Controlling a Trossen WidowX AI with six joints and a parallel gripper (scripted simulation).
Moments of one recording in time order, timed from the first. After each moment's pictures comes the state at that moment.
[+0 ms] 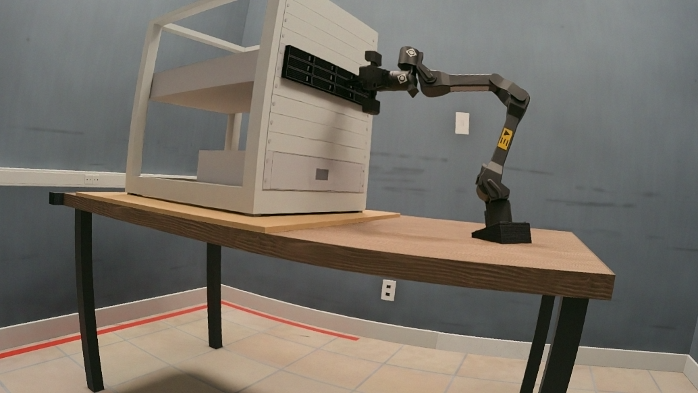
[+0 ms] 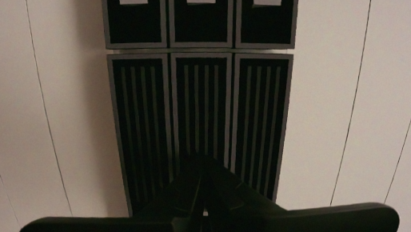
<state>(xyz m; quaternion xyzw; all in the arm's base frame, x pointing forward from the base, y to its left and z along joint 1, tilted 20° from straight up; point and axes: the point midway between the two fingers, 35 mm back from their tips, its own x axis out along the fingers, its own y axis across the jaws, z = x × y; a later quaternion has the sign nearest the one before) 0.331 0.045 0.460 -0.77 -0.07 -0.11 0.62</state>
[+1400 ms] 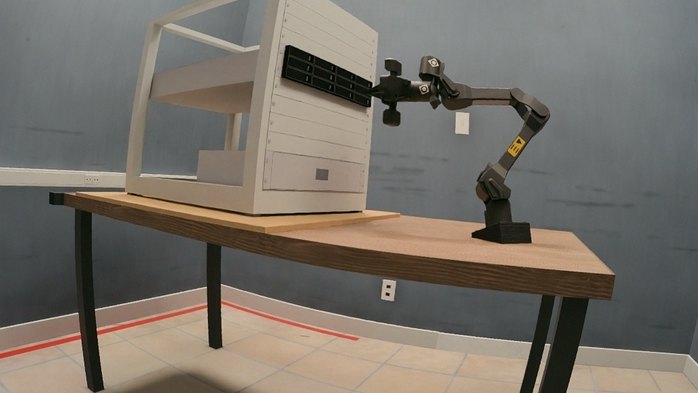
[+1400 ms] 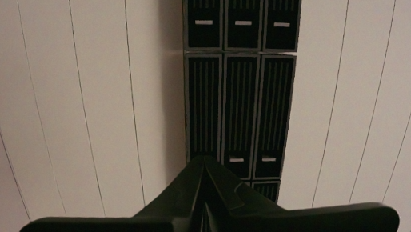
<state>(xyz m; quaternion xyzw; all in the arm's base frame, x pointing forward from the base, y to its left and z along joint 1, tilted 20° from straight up) 0.277 0.043 0.413 -0.77 -0.06 -0.11 0.62</state>
